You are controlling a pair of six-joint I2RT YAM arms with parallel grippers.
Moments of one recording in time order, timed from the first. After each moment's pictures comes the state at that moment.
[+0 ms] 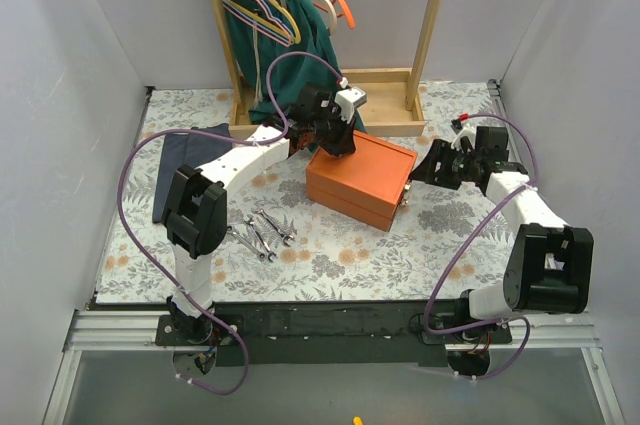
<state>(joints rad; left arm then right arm) -0.62 1.96 1.68 -0.36 0.40 0.02 -0.03 1.40 0.89 -0.33 -0.61 0.24</state>
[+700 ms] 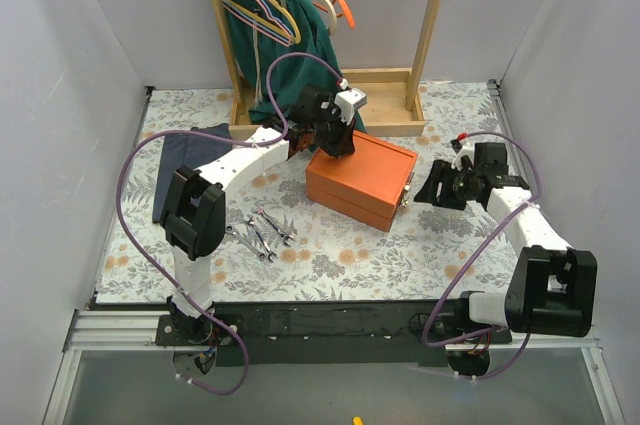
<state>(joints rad) -0.63 1.95 1.66 -0.36 0.38 0.03 -0.03 1.28 0.82 -0.47 -0.51 0.18</state>
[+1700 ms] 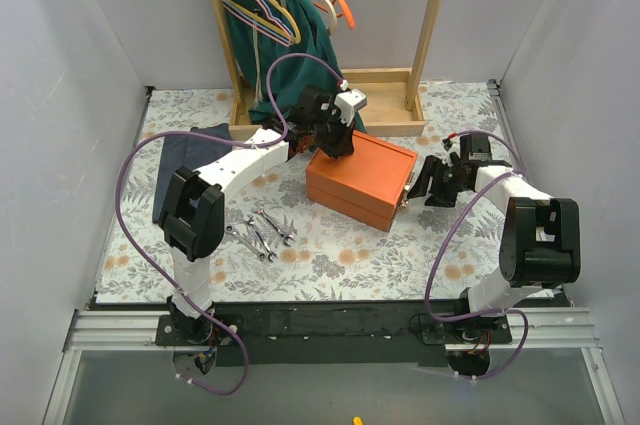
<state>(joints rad) -0.63 1.94 1.64 -0.35 0.35 0.04 0.00 1.57 0.90 -0.43 -0.47 0.28</state>
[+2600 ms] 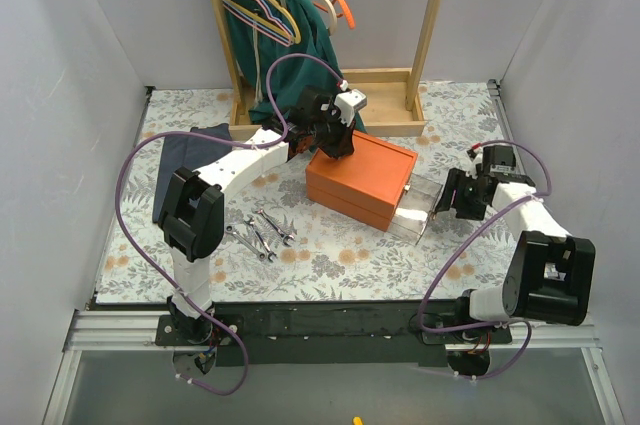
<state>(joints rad) -0.63 1.93 1.63 -0.34 0.35 0.04 -0.12 1.37 0.81 -0.56 -0.27 0.15</state>
